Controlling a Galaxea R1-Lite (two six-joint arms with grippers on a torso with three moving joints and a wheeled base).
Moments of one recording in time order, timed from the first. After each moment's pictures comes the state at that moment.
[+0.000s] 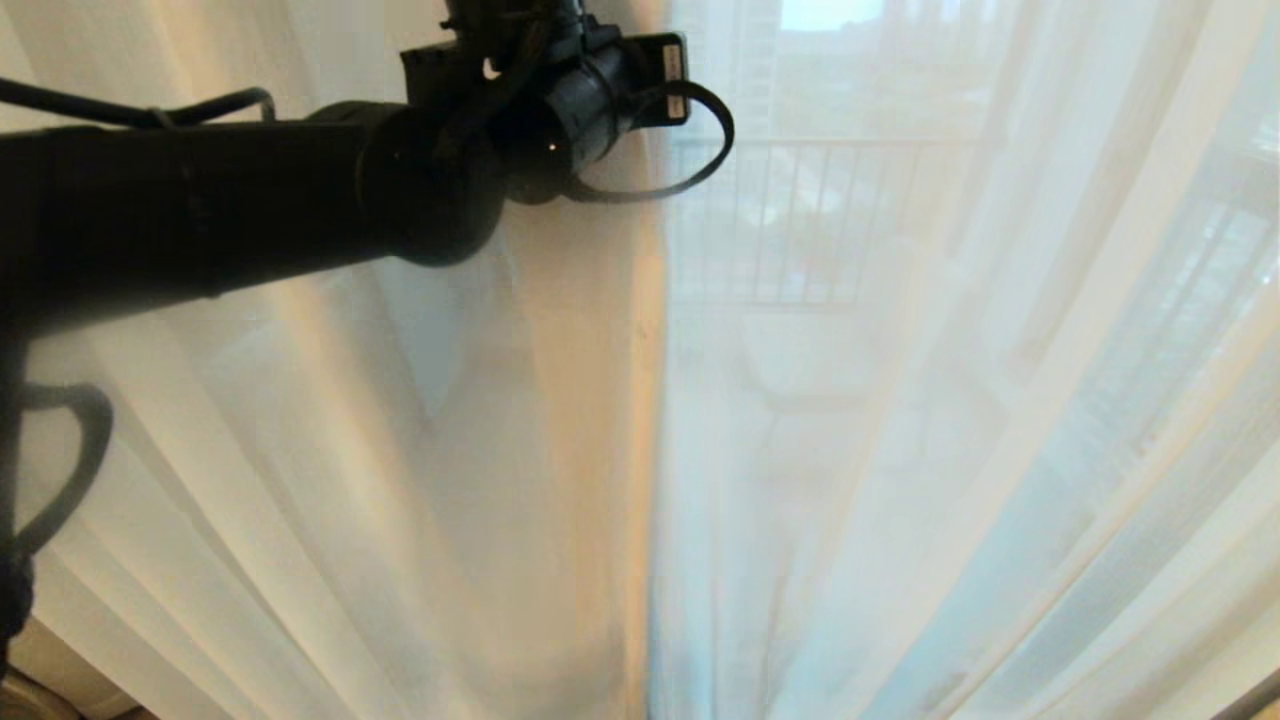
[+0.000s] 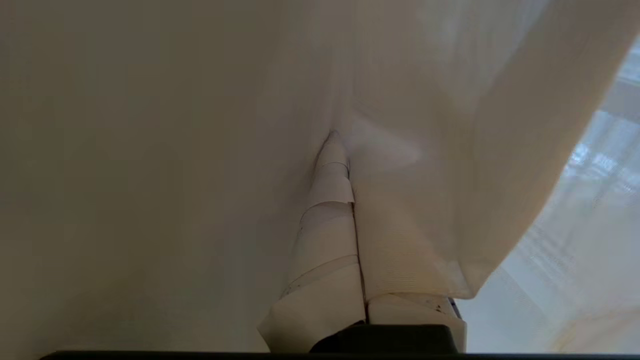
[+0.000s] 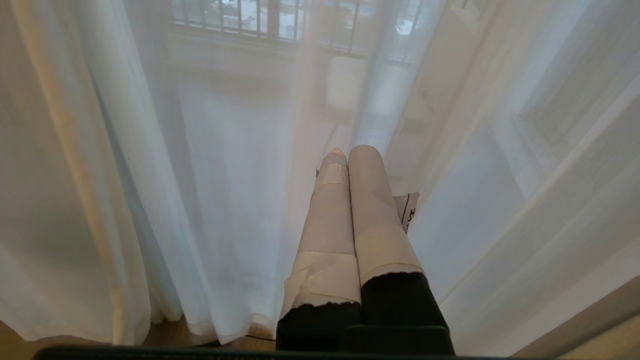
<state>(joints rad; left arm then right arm) -0.66 2.05 -2.00 -0.26 0.37 -0.03 0.00 0.00 0.00 0.01 0.05 -0.13</state>
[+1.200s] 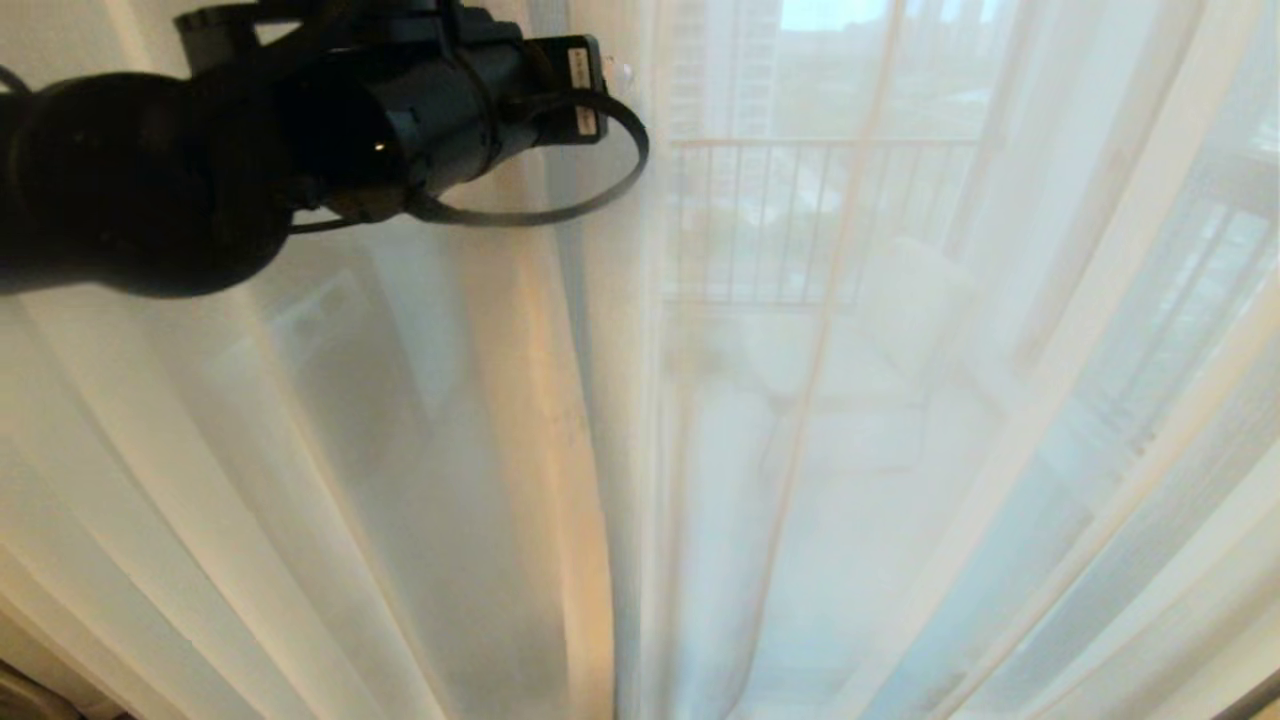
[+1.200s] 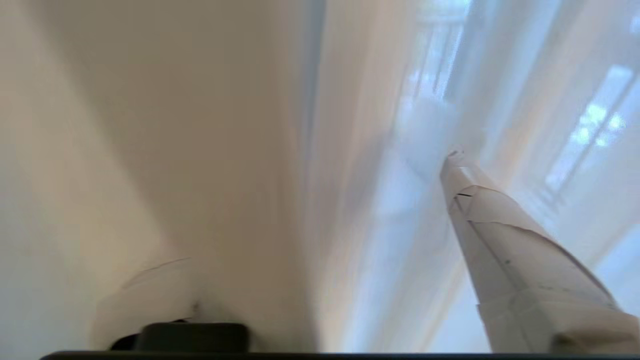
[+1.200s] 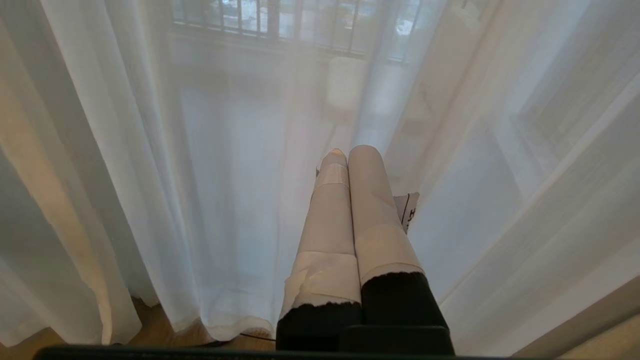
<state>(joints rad) -0.66 1.75 -1.59 -0.25 0.37 -0.04 0.00 0.00 0.00 0.01 0.05 -0.13</state>
